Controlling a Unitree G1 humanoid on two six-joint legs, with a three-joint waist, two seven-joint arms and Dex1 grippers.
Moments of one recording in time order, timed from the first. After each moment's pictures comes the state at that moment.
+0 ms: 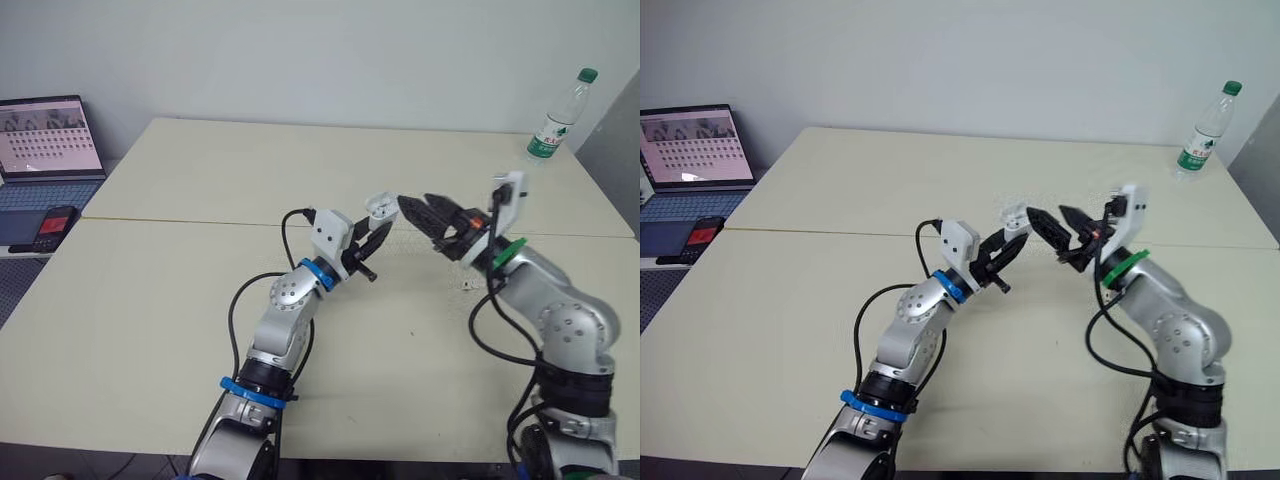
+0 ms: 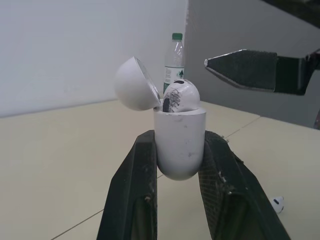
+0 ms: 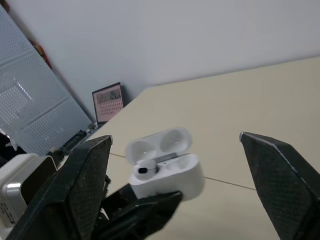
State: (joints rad) left arm -0.50 0.04 -0.15 0.19 -0.18 -0.03 -0.56; right arm -0.47 -0.42 -0.25 -0.32 0.87 0.86 0.32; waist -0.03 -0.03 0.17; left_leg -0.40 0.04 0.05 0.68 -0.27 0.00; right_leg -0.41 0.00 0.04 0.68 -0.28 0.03
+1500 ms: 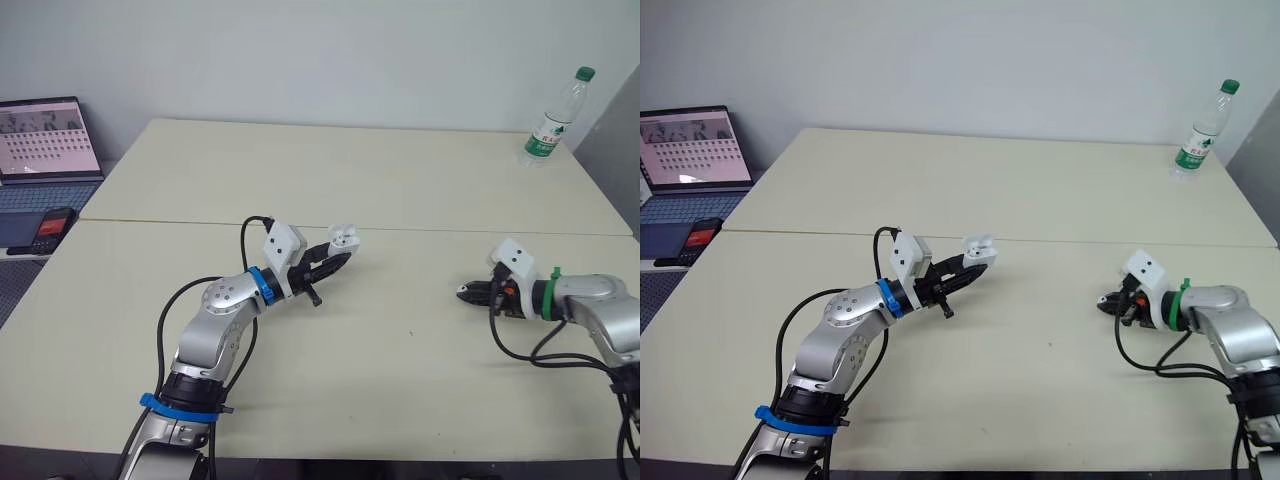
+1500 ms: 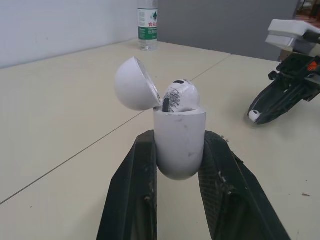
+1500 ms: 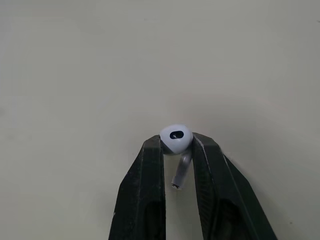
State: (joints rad) left arm -0.39 0.34 -0.09 -0.04 -0.33 0.25 -0.78; right arm -0.32 -0.93 0.07 0.02 0.30 0.55 1.04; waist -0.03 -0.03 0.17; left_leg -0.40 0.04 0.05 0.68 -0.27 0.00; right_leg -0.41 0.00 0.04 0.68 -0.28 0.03
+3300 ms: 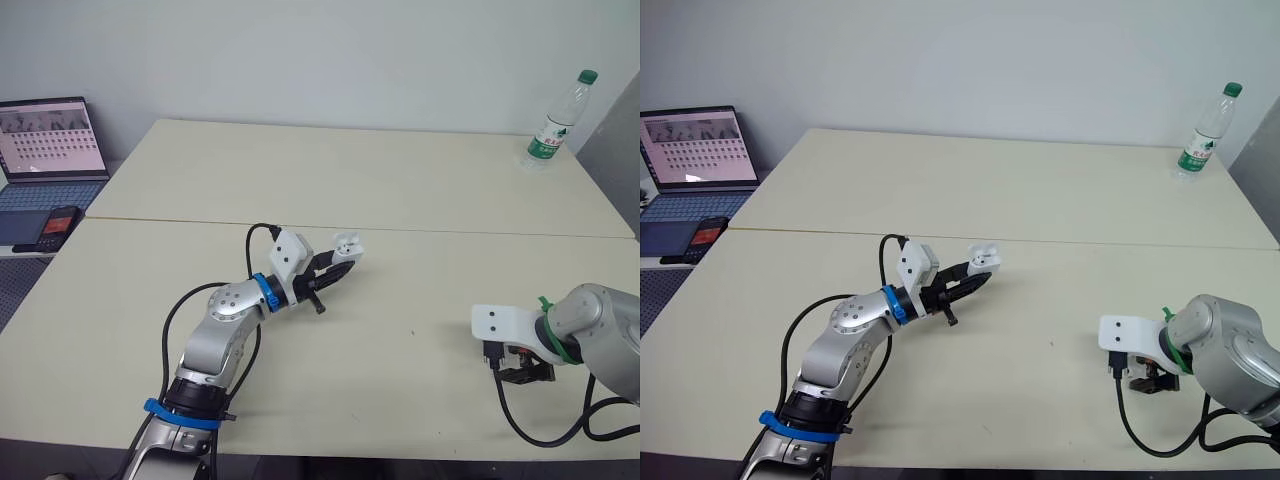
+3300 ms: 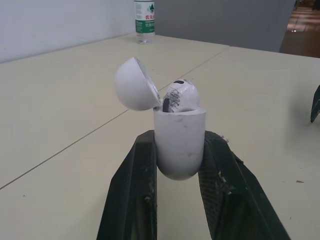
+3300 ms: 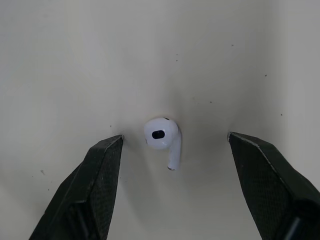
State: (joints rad) left arm -0.36 0.33 -0.12 -0.04 -0.29 0.23 -0.77; right arm -0.35 -1.22 0.46 -0.55 -0.14 0.96 1.24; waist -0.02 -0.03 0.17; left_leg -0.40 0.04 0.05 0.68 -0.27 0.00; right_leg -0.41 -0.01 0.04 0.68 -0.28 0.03
